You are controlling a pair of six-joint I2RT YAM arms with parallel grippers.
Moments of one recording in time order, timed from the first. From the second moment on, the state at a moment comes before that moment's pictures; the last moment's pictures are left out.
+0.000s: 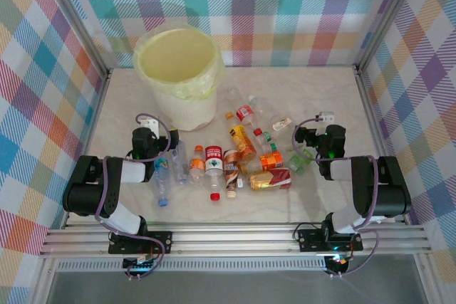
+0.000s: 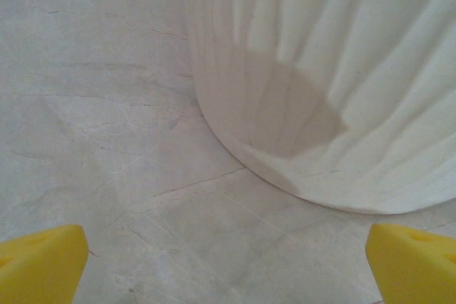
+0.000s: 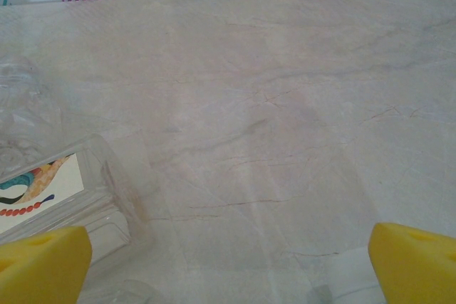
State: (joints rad) left arm -0.07 1.56 0.41 0.70 -0.03 -0.08; right arm 0.01 1.53 0.40 0.74 -0.09 0.05
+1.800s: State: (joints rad) left arm -0.50 1.01 0.97 -0.41 0.33 -0.25; right arm 0.00 1.26 0.92 -0.69 0.18 0.39
